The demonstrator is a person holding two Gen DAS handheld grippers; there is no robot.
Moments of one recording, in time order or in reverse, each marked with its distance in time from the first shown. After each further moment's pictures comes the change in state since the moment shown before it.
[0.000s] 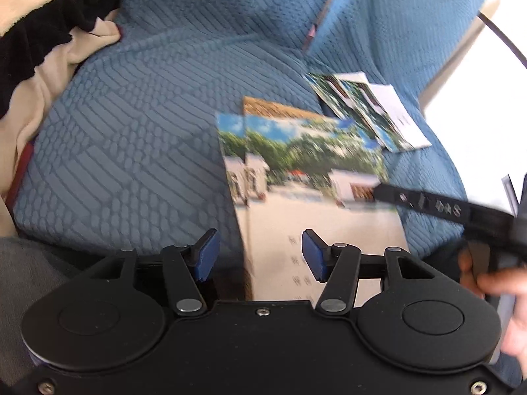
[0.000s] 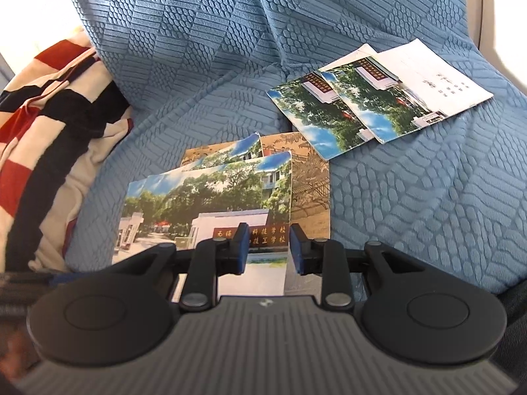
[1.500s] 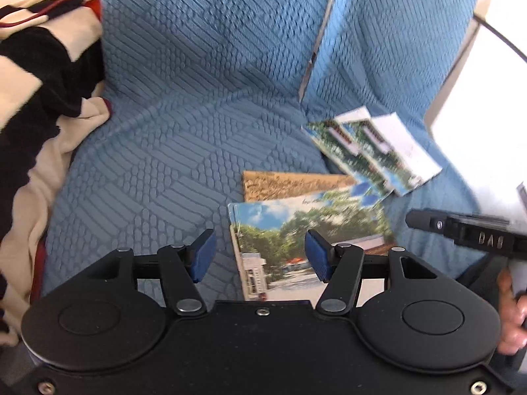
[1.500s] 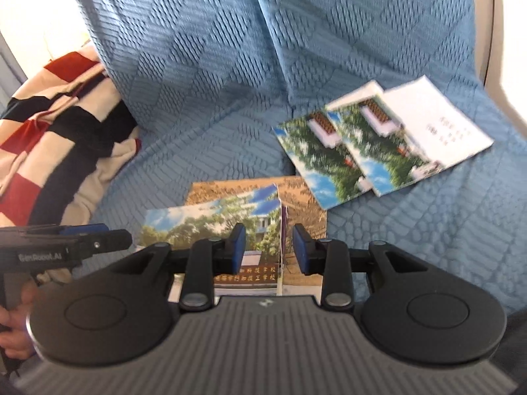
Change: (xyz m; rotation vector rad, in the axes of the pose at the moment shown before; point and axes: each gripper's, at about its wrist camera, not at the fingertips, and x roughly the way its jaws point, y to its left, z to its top) left arm -0.005 -0.031 0.053 0.099 -0.114 0.063; right arm -0.034 0.003 0.037 -0.064 -0.063 0.014
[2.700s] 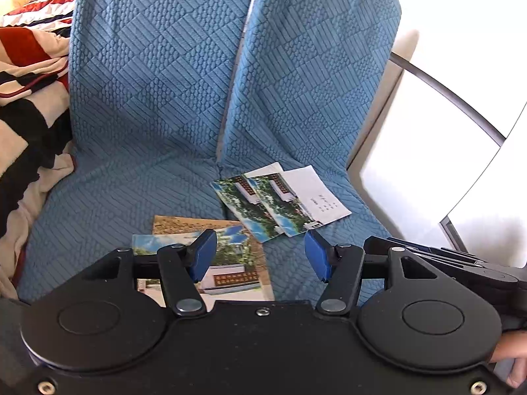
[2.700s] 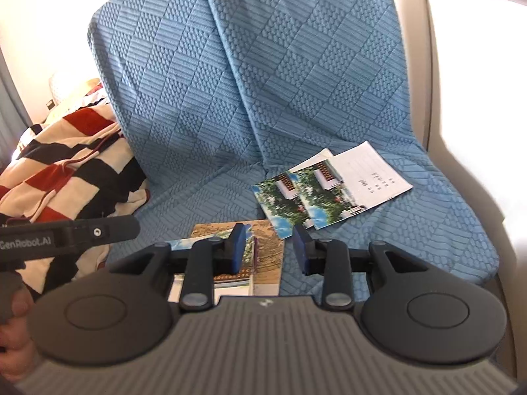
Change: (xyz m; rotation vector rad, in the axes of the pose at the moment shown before) left arm -0.101 -0.132 -0.011 0.028 -0.188 -0.080; right arm -0.135 -0.028 -0.006 0.027 -0.185 -0.053
